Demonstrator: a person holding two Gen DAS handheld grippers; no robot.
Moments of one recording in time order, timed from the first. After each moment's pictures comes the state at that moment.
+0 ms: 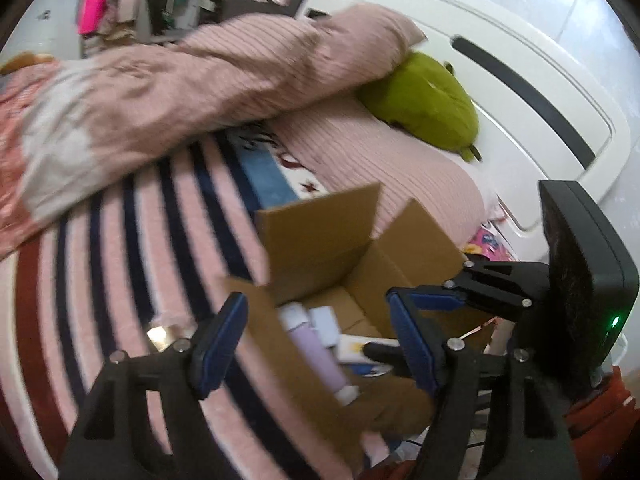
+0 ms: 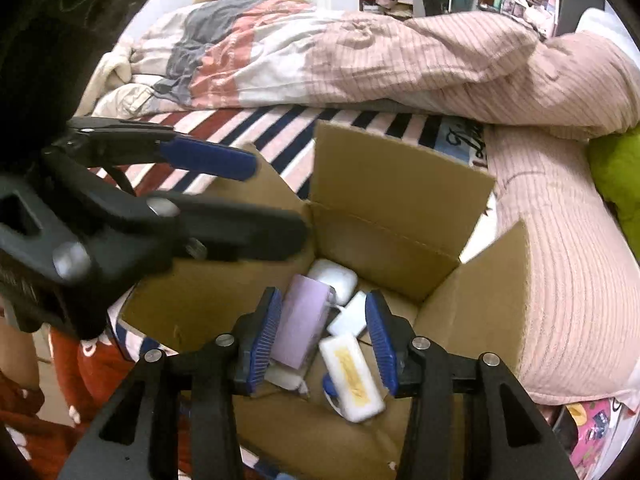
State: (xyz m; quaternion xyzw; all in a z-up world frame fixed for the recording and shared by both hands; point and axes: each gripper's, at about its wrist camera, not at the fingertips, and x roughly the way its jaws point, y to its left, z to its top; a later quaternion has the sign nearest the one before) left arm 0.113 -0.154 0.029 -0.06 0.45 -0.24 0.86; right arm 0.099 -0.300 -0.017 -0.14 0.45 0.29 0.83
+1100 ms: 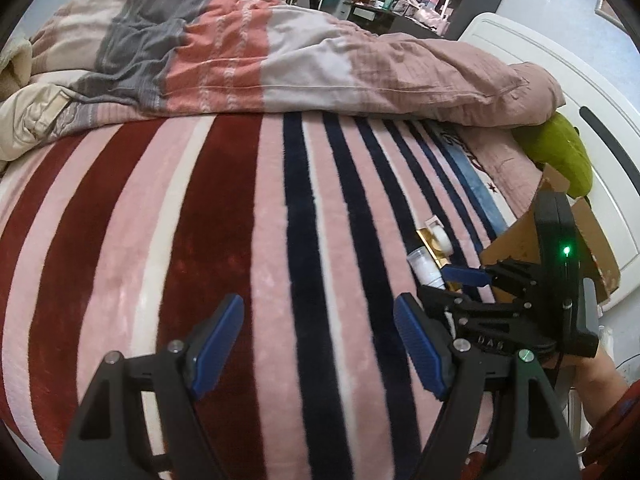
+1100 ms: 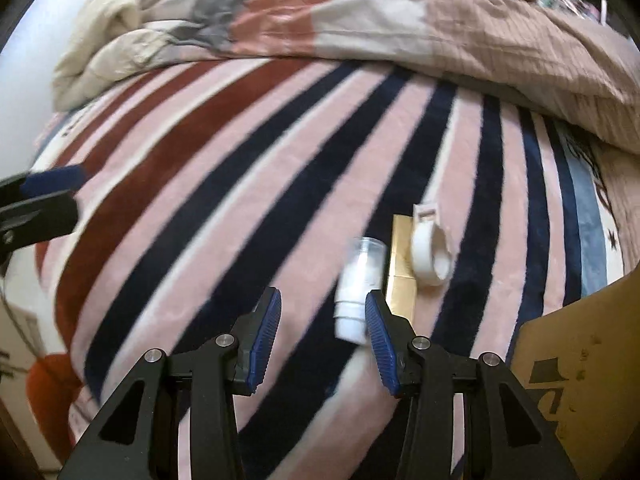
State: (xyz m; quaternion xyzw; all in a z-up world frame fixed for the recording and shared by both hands) left arm 0.026 0.078 -0.083 -0.14 0.45 -0.04 0.88; right arm 0.113 -0.102 -0.146 -0.15 0.49 0.28 0.81
